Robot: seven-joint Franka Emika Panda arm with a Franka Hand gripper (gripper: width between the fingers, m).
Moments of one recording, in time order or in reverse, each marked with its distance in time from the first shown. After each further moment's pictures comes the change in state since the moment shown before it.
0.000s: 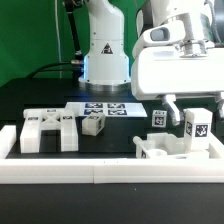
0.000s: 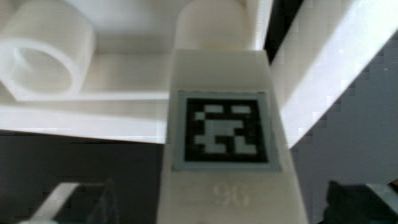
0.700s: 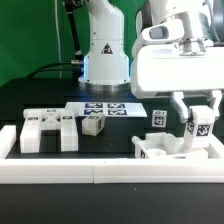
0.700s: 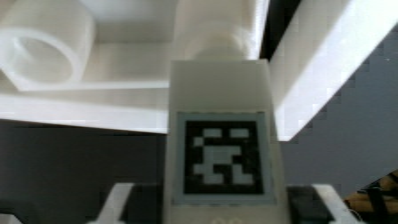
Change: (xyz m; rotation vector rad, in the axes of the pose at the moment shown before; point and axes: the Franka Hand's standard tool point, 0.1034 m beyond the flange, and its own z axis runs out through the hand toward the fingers) arm 0.002 0.000 -0.003 -0.006 0.041 0.000
